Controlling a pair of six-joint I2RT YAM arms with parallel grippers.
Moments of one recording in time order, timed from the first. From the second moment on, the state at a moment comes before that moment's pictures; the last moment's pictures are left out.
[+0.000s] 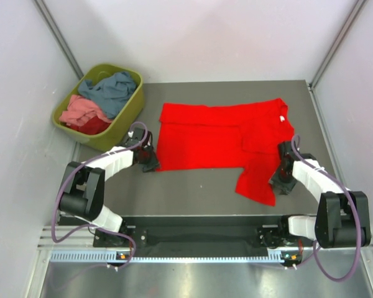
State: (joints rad) left arm -0.29 1.53 0.81 -0.39 0.05 -0.65; right arm 0.05 1.24 0.62 -0.77 0.19 0.70
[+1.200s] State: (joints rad) left arm -0.29 1.55 0.83 -0.39 0.07 -0.65; right arm 0.13 1.16 0.69 -0.86 0.20 0.74
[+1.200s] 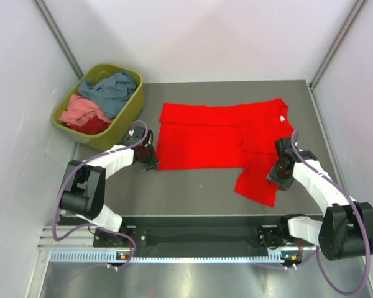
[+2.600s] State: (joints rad) left arm -0.29 1.86 1.39 -0.57 -0.05 -0.63; right arm 0.12 1.46 1.05 -0.71 0.18 0.54
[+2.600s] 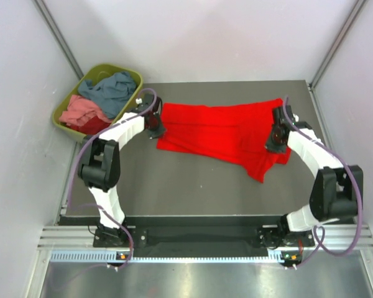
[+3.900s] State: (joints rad) left arm -0.29 2.20 1.82 -0.69 -0.21 -0.61; right arm -0.01 1.97 1.75 -0.84 0.22 0.38
